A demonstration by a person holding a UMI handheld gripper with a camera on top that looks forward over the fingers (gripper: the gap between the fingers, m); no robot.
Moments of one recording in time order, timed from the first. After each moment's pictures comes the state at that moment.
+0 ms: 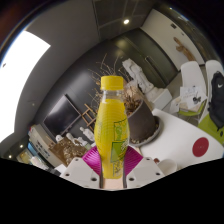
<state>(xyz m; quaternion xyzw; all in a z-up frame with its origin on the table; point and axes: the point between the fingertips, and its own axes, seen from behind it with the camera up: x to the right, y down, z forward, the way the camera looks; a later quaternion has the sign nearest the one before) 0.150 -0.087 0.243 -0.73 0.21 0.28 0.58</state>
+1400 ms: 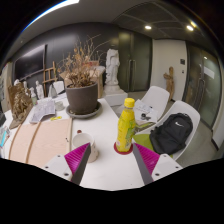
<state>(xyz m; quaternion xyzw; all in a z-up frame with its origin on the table) 0.306 -0.221 0.132 -0.86 0.13 -0.08 0.49</state>
